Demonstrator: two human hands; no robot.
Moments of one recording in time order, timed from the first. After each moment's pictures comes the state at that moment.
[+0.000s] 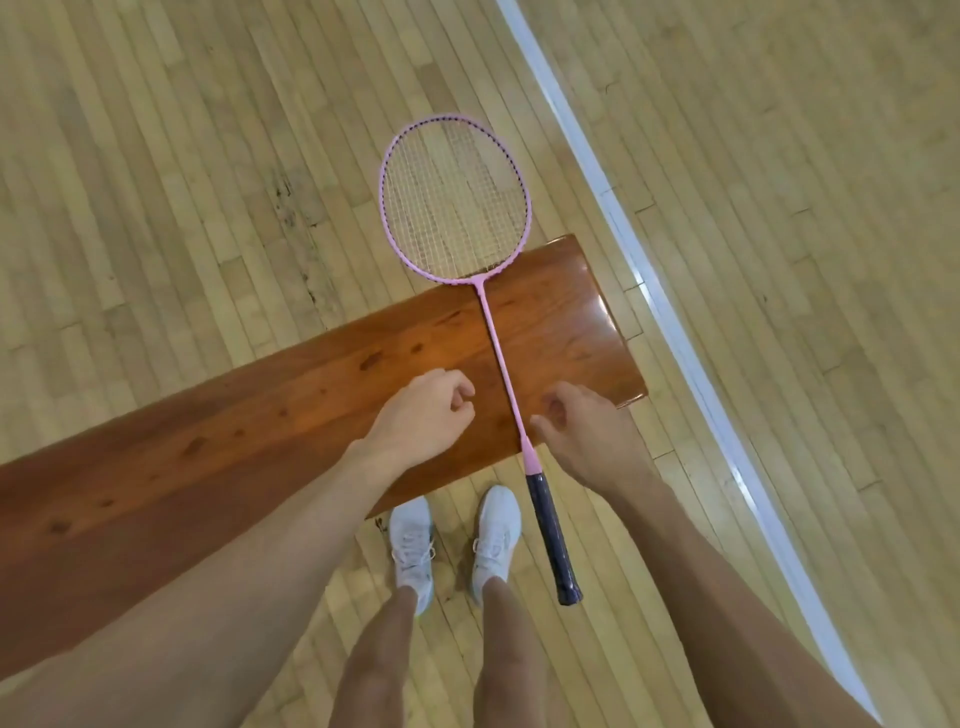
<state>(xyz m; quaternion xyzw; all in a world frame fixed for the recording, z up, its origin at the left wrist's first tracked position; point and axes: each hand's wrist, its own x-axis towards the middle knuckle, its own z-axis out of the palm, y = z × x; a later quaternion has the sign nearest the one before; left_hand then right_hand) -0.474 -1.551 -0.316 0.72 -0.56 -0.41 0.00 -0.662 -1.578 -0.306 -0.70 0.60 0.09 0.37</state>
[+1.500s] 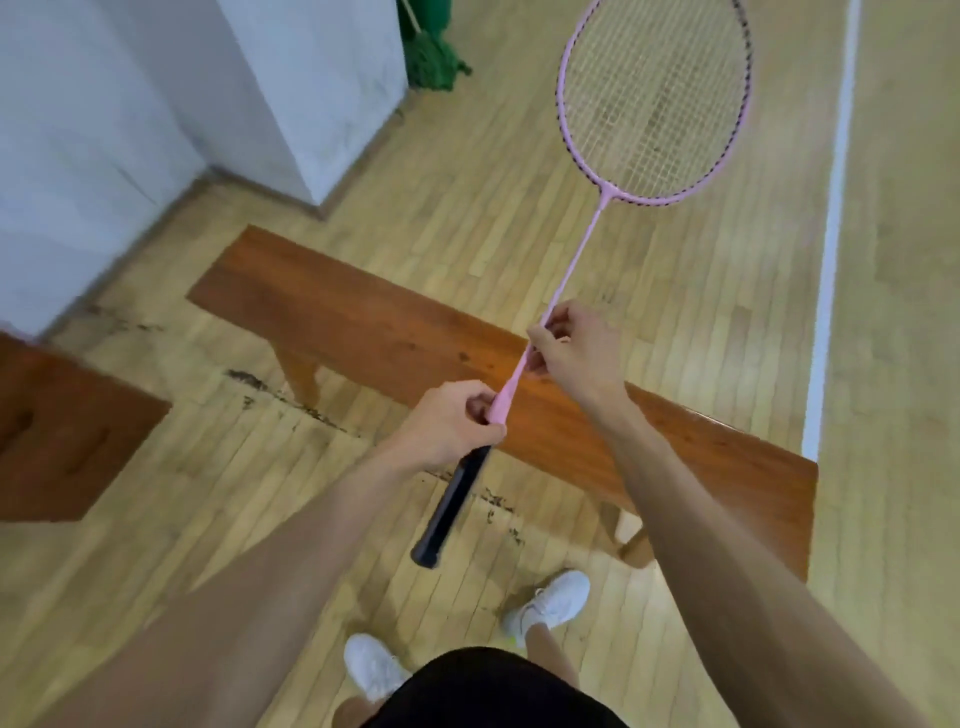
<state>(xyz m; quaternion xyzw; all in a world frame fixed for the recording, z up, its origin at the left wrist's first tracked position) -0.328 -1.174 -0.033 0.83 -0.22 -0.38 0.35 -0.369 -1.336 -0.013 -0.81 0.30 -0.07 0.50</state>
